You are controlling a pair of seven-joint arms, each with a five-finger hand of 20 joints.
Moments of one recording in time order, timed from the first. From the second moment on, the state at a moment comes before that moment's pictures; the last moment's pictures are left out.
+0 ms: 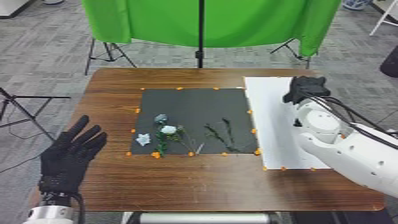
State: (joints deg) left arm 139.6 -49.3 -94.5 -125.9 22.9 12.4 31.4; right arm -46.8 -37.1 22.2 -87.1 -121.1 4.0 46.7
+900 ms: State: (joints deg) left arm 139.1 -50.7 -94.8 -126.0 23.0 12.6 30.9; right arm -47.0 -41.8 18.0 -83.7 -125.5 9.9 47.6
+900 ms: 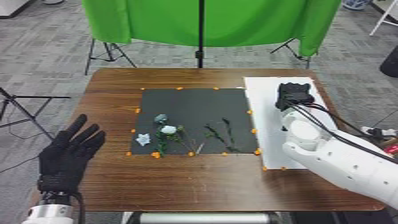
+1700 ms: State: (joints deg) left arm 139.8 -49.5 -94.5 -126.2 22.6 12.7 31.2; right arm -56.3 -51.6 21.6 -102.2 -130.2 11.3 31.4
